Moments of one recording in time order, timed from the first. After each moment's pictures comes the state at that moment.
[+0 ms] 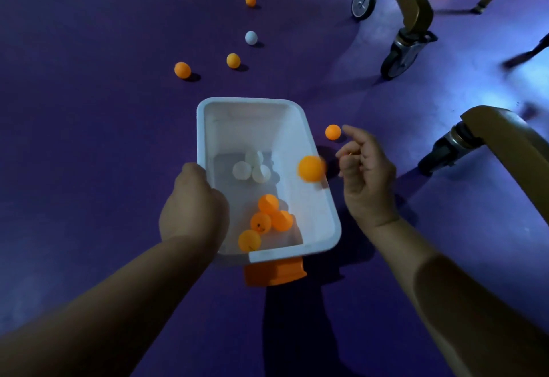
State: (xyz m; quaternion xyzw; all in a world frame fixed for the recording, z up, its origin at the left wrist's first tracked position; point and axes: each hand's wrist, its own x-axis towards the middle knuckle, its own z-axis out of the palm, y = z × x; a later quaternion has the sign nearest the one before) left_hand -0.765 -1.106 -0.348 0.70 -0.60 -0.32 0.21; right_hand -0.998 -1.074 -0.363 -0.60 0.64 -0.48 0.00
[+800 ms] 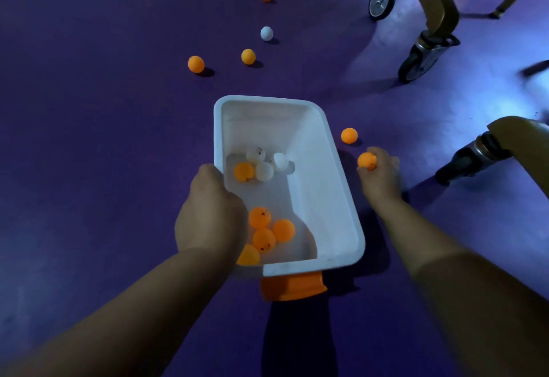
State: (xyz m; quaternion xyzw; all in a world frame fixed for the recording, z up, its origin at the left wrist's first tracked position) left_hand -0.762 -1.108 -0.353 0.70 -0.58 -0.34 0.24; right_hand -1.055 -1.127 -0.419 -0.41 0.88 -0.24 0.05
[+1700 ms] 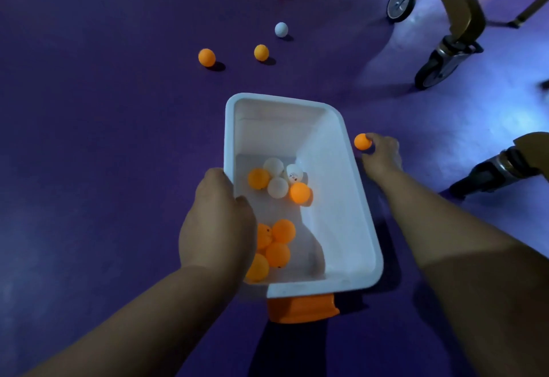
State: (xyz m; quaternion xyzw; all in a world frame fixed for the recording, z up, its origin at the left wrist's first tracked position) left_hand -0.760 -1.113 -0.361 0.69 -0.56 -0.37 0.27; right_hand -1.065 -1.190 -0.417 -0.43 0.88 -0.17 0.12
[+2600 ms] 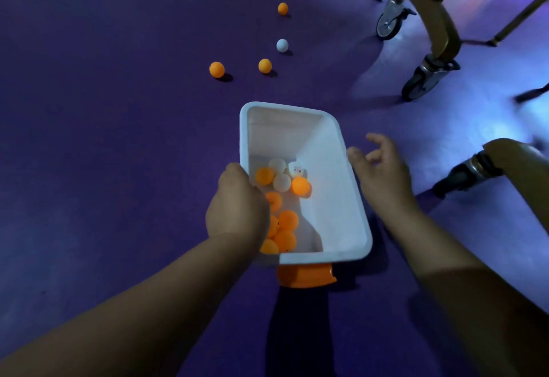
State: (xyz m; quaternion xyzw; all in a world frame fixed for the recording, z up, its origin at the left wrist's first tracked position) left_hand -0.755 -1.110 -0.351 0.69 -0.56 -0.39 0.25; right_hand -0.960 -1.102 -0.328 -0.46 0.82 -0.32 0.12
